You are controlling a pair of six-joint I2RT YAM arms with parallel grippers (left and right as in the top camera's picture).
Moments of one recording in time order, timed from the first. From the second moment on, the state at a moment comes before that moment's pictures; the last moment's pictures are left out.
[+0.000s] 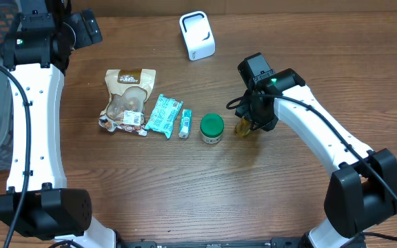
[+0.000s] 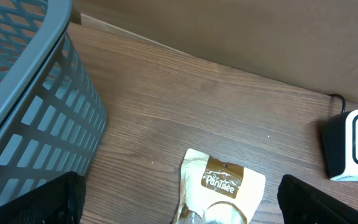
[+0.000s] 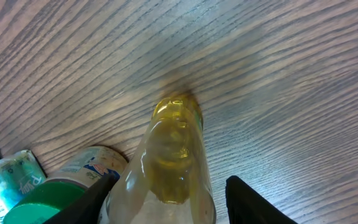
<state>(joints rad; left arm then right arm) 0.08 1.77 1.94 -0.92 -0.16 -0.21 0.41 1.79 1.42 -1.03 0.05 0.90</state>
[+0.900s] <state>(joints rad) 0.08 1.77 1.94 -0.92 -0.16 -0.21 0.20 1.58 1.42 -1.04 -0.16 0.66</state>
